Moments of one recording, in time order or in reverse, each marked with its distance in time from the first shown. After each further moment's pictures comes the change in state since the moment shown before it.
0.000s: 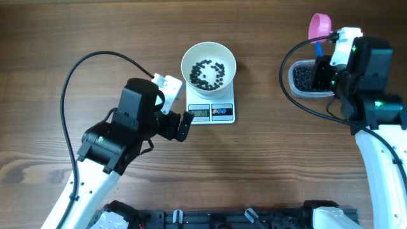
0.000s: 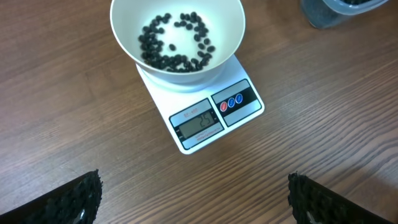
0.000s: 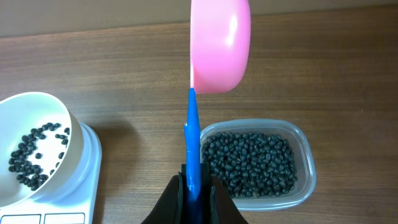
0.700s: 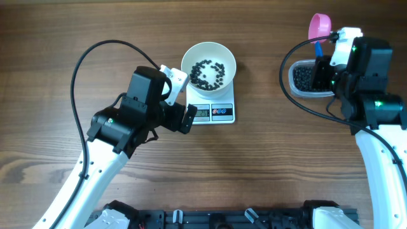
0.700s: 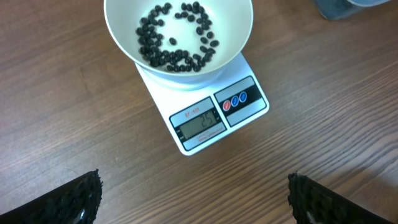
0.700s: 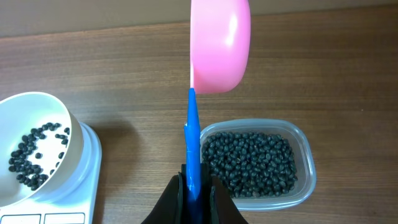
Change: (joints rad) left arm 0.000 0.120 0.079 -0.029 0.000 0.000; right arm 0.000 0.000 0.000 -0.001 0.000 0.000
